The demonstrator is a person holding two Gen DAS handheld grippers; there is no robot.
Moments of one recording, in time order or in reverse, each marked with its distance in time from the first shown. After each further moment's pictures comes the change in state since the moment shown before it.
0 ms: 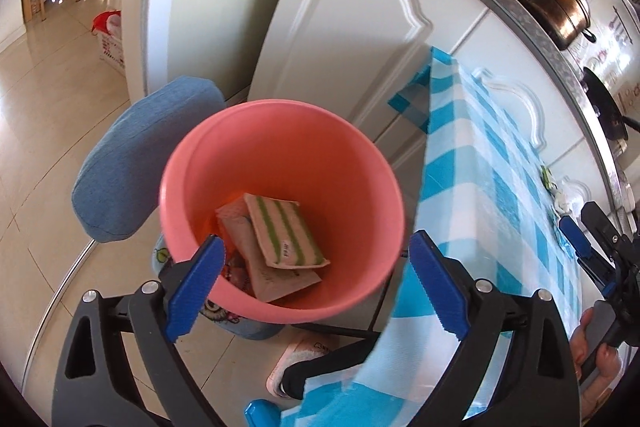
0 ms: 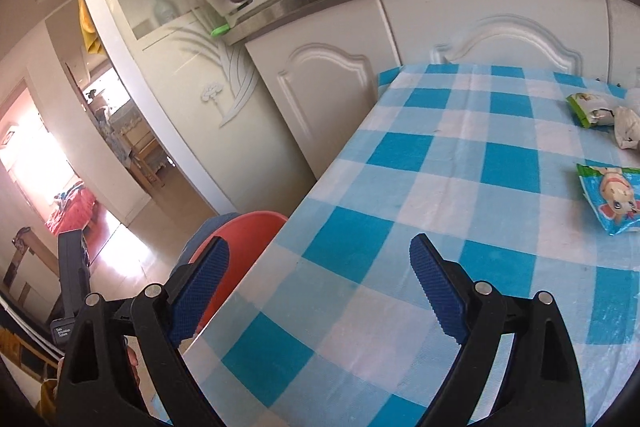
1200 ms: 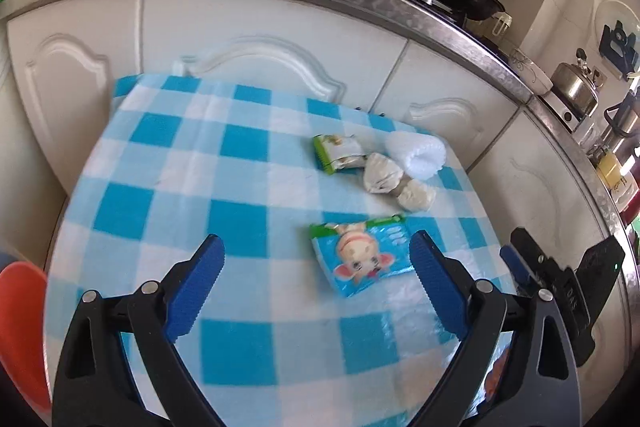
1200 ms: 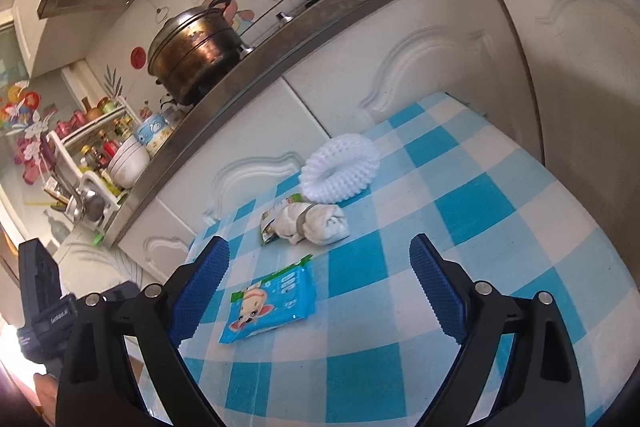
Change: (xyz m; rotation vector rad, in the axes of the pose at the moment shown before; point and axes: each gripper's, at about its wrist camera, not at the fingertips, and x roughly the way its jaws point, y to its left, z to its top) left arm 0.054 -0.373 0.014 0.490 0.065 -0.306; right arm -0.185 -0.267 -0.018 0.502 -0.434 -0.289
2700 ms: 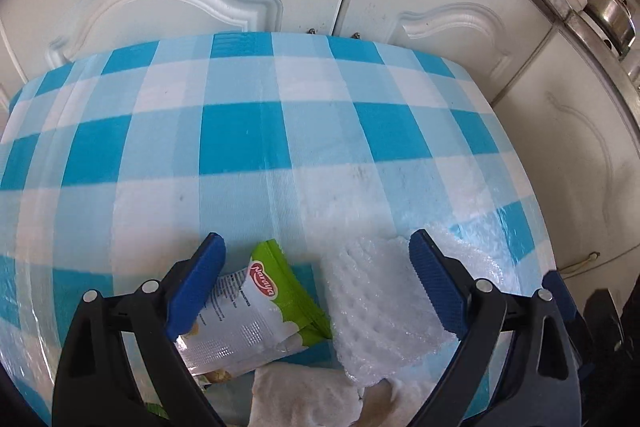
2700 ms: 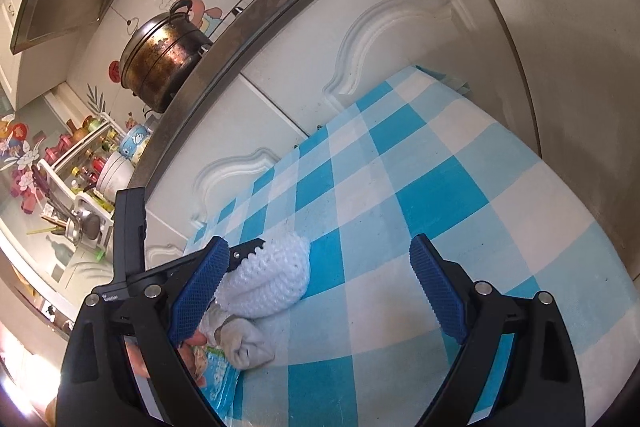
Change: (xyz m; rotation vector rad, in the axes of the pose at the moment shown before) left arm 0.154 -0.064 0.008 0.132 0.254 0.055; right arm 0.014 -0.039 0.008 0.087 0.079 0.010
